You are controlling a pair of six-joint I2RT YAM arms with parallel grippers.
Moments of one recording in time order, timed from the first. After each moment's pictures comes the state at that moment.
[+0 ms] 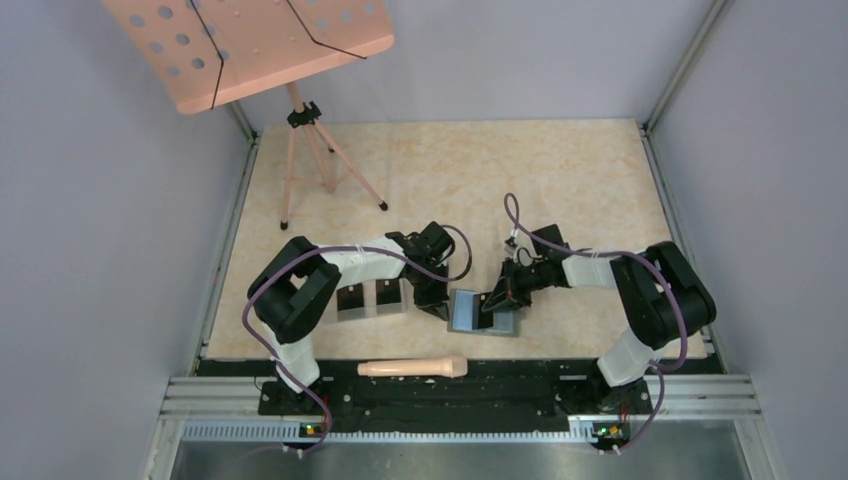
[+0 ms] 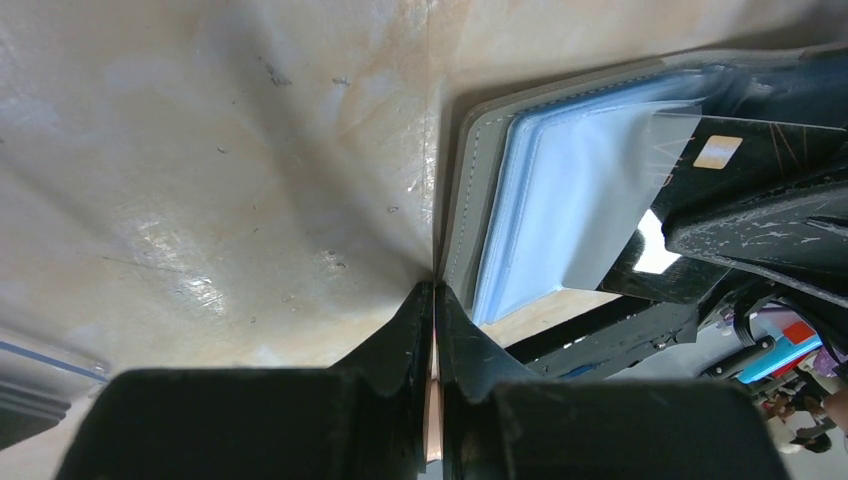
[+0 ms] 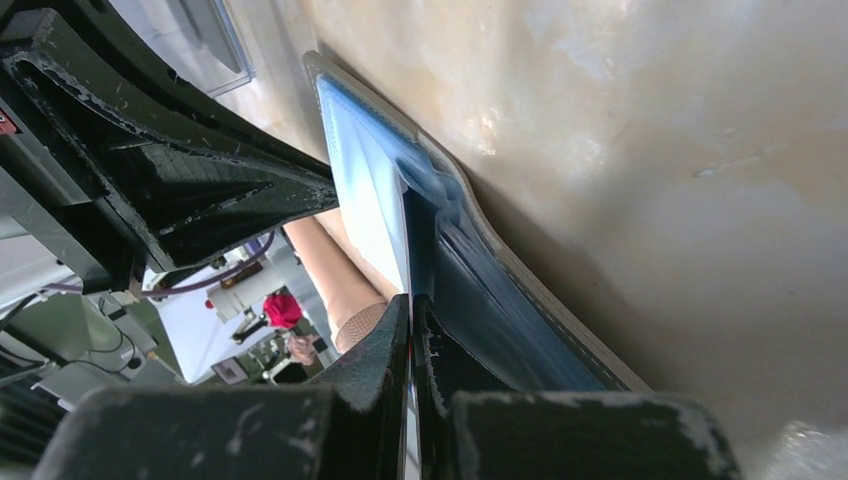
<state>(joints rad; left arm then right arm) -0.80 1.81 1.06 -0.52 0.32 -0.79 0.36 1.63 0.61 -0.12 -0.84 0.59</state>
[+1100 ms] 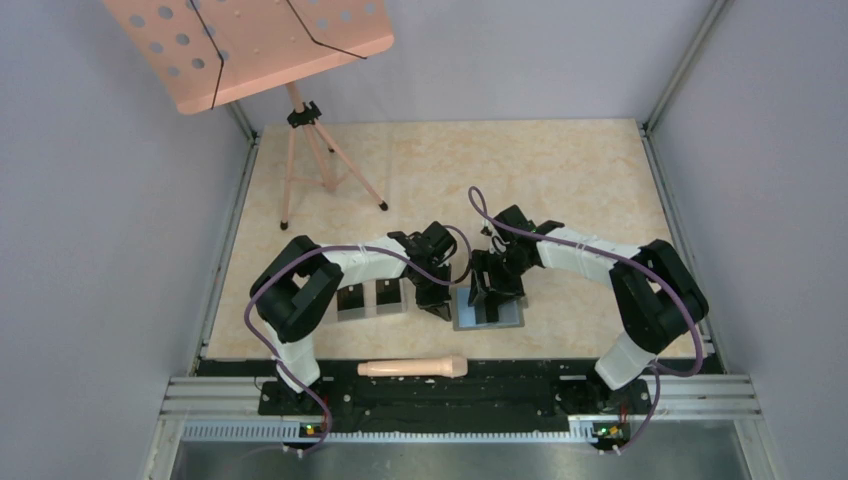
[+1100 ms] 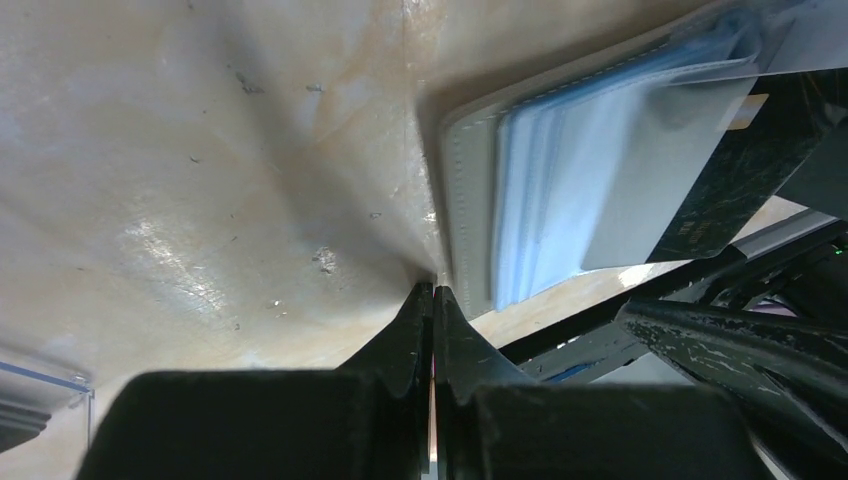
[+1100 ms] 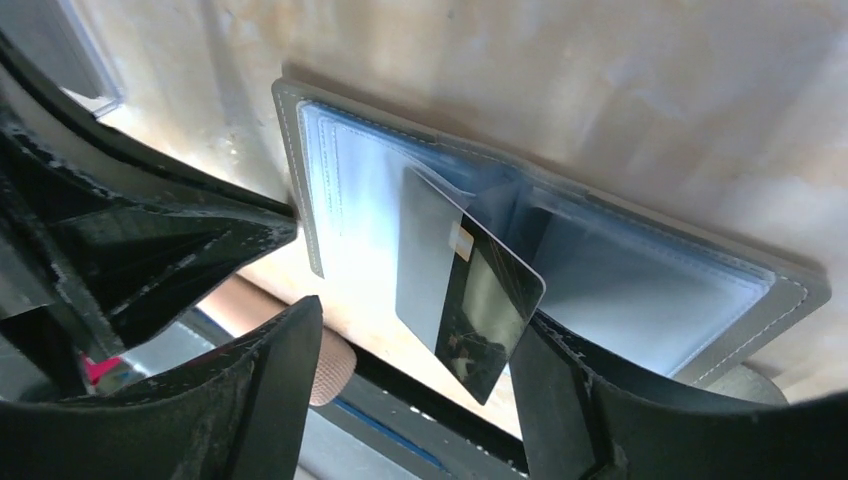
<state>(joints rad) -0.80 1.82 1.08 -0.52 0.33 -0.79 0.57 1.63 0.92 -0.54 -0.43 0.49</state>
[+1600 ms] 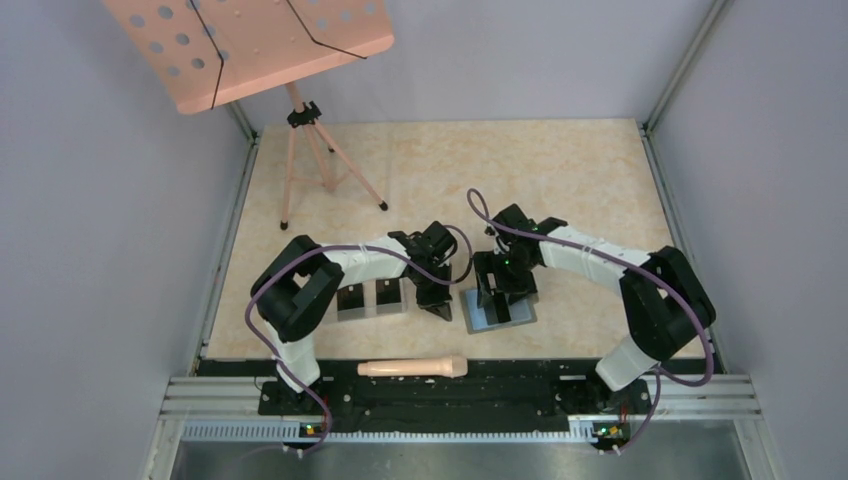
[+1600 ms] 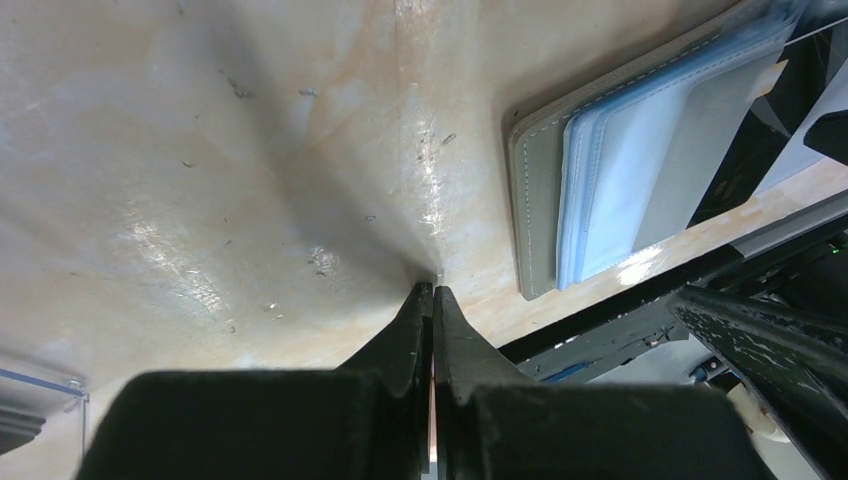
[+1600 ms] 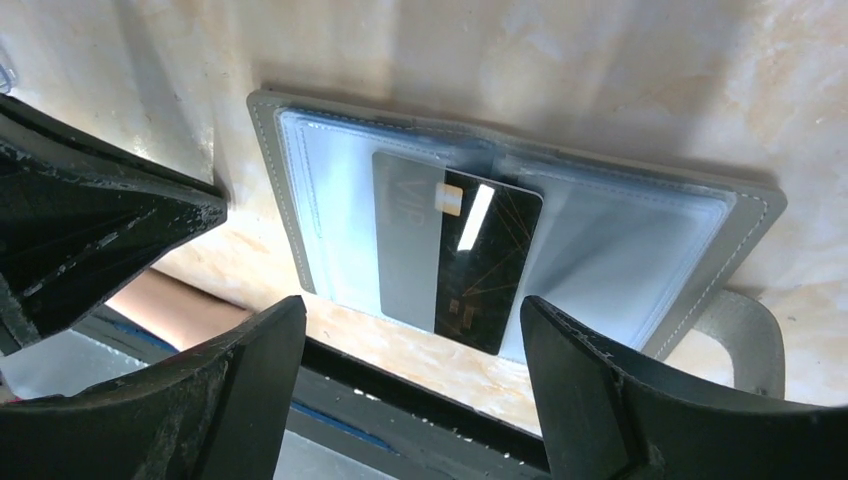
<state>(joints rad) -0.80 1.83 1.08 -0.52 0.33 -0.79 0.60 1.59 0.97 -0.70 -0.25 0.42</state>
